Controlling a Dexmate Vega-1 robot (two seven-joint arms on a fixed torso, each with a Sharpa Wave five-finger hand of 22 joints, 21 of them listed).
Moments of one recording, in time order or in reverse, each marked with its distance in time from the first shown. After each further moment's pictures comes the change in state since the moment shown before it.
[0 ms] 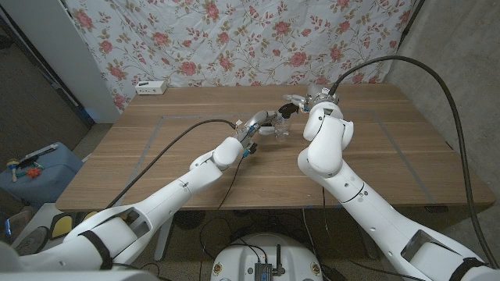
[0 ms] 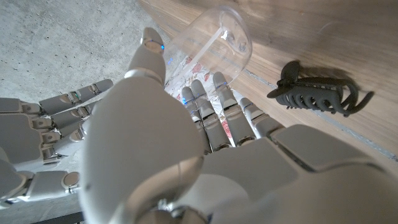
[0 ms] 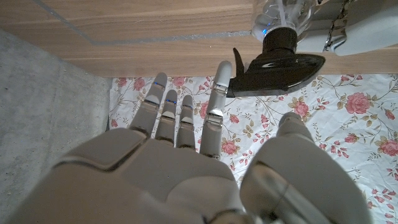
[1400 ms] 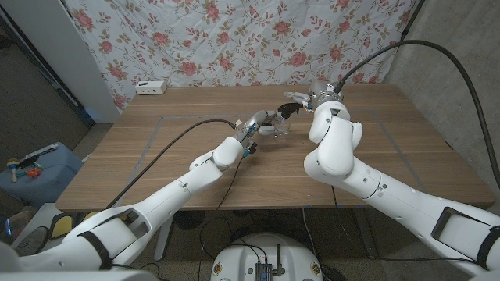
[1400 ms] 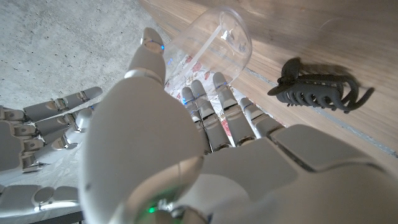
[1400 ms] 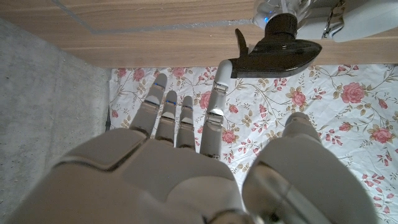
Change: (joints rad) left arm 0.008 0.007 -0.001 -0.017 0.006 0.003 0.011; left_hand 0.000 0.000 0.000 0.000 0.000 -0.006 -0.006 0.003 0.000 -0.006 0.000 0.004 0.000 0.000 0.000 -0.003 0.000 0.000 0.000 0.000 0.000; right arm 0.191 -0.238 -0.249 -0.118 0.199 -0.298 -0.088; right_hand -0.021 -0.038 -0.037 0.034 0.006 0.071 -0.004 0.010 0.013 -0.008 0.002 0.009 0.000 -0.011 0.011 0.011 0.008 -0.009 0.001 0.005 0.000
